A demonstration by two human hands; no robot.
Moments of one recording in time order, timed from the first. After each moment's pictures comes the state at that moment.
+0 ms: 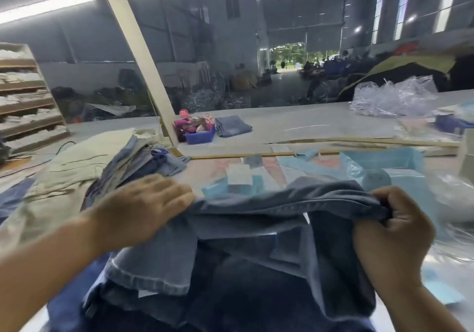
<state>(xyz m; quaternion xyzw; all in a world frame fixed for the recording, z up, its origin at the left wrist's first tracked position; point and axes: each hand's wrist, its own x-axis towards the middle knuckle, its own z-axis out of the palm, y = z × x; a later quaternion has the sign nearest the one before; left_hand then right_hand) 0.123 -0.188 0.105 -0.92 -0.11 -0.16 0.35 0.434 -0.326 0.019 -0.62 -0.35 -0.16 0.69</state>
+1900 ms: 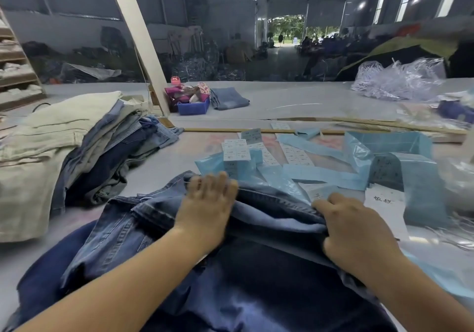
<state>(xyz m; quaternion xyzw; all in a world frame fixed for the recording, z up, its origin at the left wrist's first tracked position) 0.210 -0.146 -0.029 -0.89 -0.40 -0.05 0.22 0.419 -0.291 -0.001 -0.79 -0.60 -0.09 0.05</state>
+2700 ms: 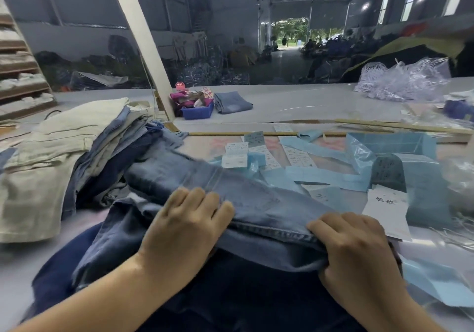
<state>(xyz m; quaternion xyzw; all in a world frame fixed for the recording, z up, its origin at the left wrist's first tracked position) 0.163 -0.221 0.023 -0.88 -0.28 -0.19 0.32 0.398 -0.327 -0.016 -0.71 -0.64 -0.23 0.21</state>
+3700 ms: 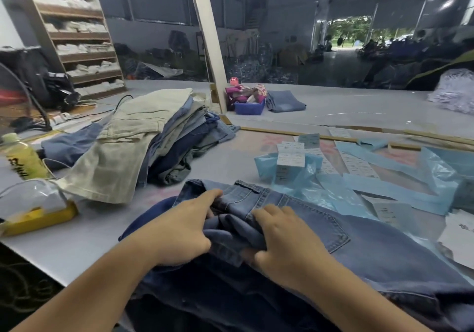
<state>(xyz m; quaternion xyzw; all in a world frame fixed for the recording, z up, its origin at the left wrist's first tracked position) 0.052 -0.192 0.019 -0.82 -0.51 -0.09 -0.22 0.259 -0.244 -0.005 -0.60 -0.78 0.02 0.17</state>
